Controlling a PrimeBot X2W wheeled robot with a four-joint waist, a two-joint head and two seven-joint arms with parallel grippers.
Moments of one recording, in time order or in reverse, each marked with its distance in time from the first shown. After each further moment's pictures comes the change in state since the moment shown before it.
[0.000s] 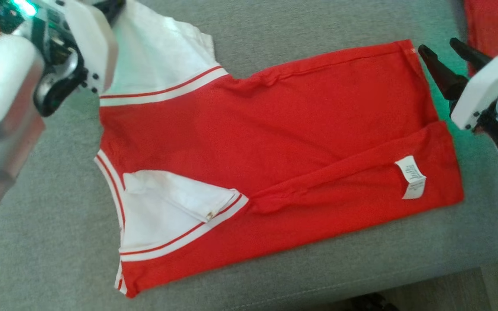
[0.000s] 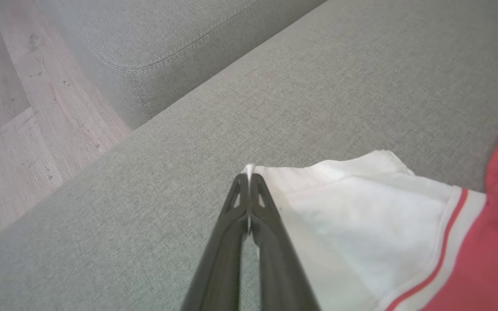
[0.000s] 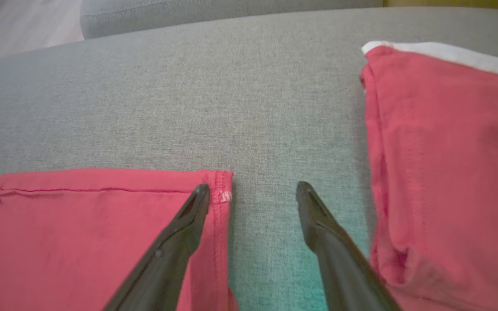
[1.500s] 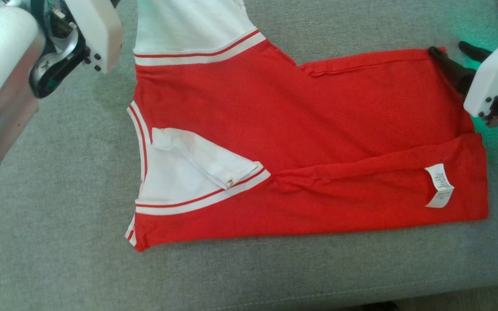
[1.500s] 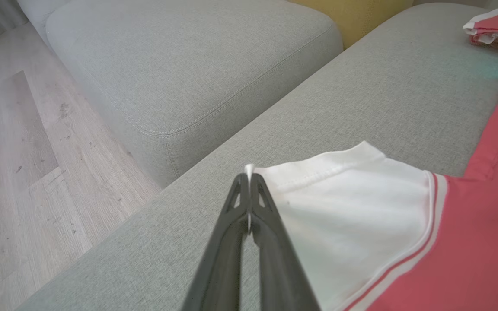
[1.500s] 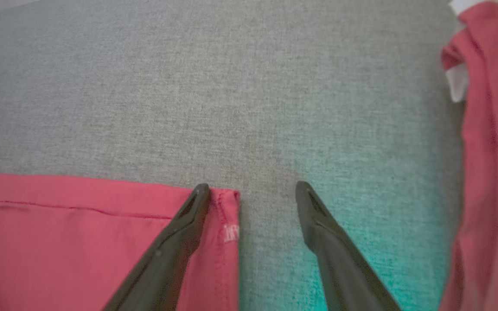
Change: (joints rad) left arm -0.156 0.043 -0.229 -0.053 -0.124 -0.007 -0.246; right arm -0.208 -0.086 0.358 0.201 0.282 0.000 0.007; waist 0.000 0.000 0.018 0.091
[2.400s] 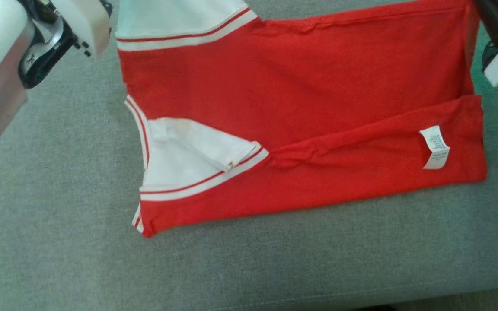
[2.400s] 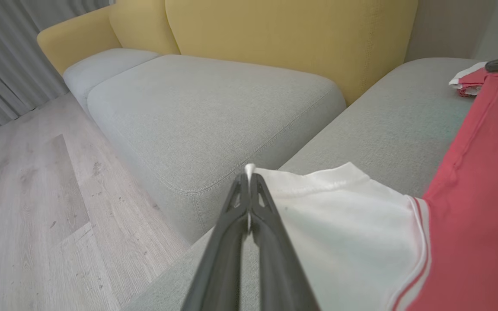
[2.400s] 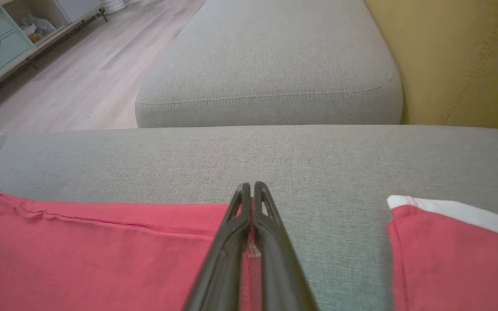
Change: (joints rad) left arm -0.046 0.008 -0.038 0.032 0.021 0.000 -0.201; right arm -0.074 -0.054 0.033 -0.070 0.038 0.000 -0.264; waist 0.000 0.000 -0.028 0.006
